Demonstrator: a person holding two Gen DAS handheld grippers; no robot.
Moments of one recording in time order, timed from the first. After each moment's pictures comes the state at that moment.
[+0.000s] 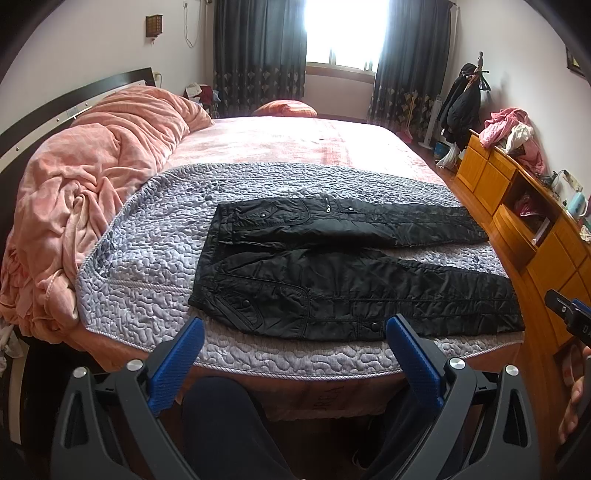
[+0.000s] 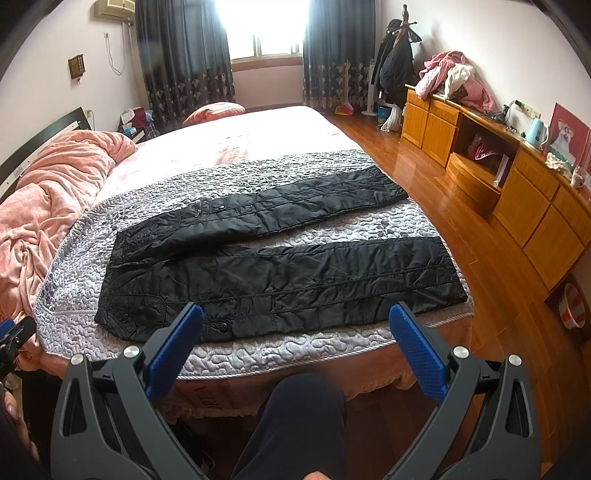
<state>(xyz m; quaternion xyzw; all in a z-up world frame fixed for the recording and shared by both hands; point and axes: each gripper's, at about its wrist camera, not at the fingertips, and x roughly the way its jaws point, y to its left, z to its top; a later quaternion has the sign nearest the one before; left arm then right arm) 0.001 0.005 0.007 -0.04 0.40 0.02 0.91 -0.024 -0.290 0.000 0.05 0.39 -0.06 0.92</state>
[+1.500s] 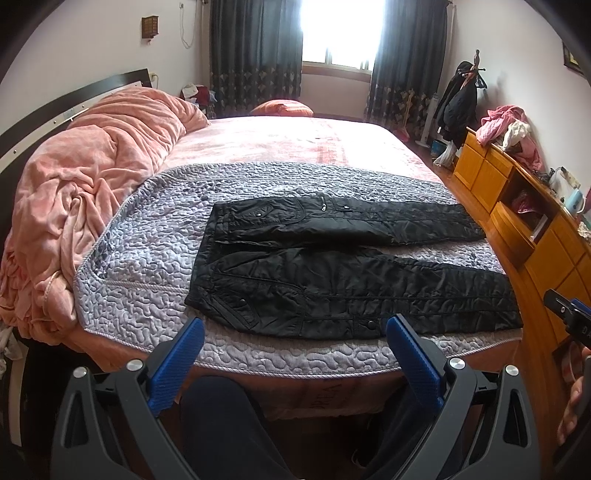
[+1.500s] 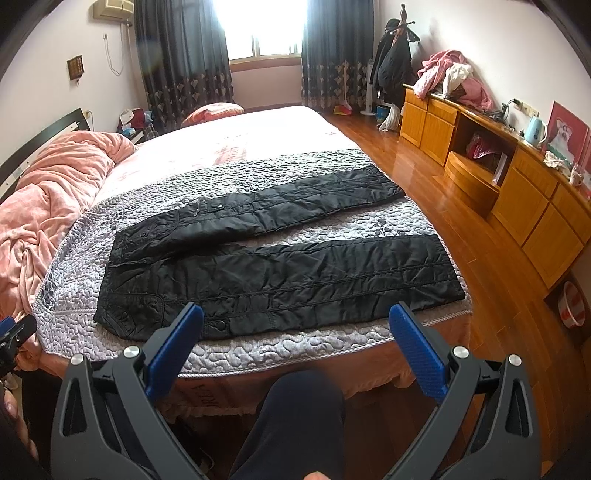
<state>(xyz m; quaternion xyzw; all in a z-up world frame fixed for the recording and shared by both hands) 0.001 -0.009 0.009 -0.04 0.40 0.01 0.91 -0.029 -0.294 -0.005 0.05 0.39 -0.06 0.92</state>
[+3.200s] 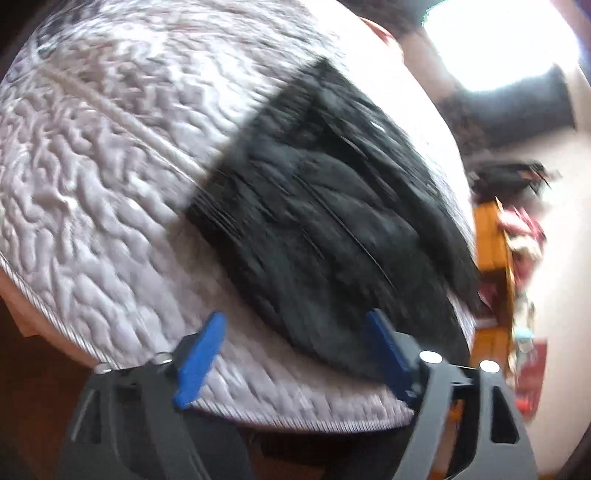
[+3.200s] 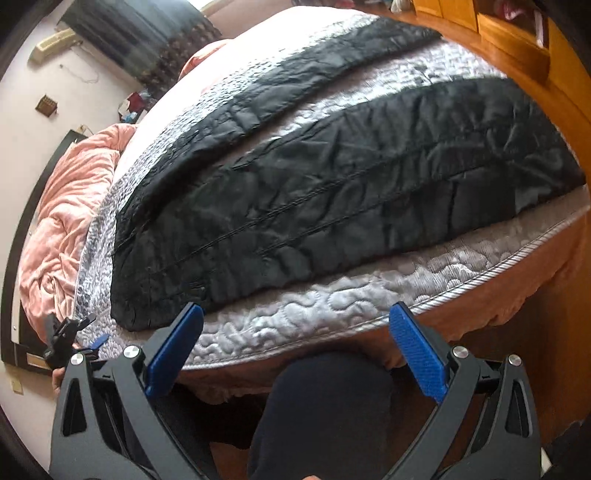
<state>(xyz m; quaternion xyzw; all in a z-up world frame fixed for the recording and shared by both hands) 0.153 0.219 -0.258 -0.38 0.53 0.00 0.76 0.075 -0.390 -0.213 0.26 0.52 0.05 0.81</state>
